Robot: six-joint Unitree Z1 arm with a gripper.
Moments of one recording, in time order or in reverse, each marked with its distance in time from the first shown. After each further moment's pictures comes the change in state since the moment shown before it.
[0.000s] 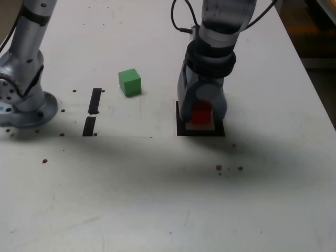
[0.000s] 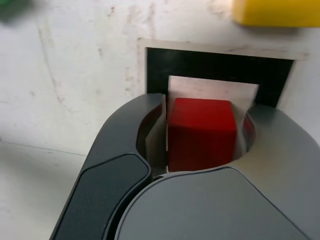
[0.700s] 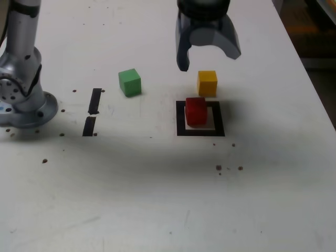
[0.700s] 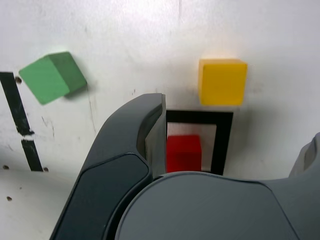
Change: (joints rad) arm 0.116 -0.124 -0.136 0.161 0.153 0.153
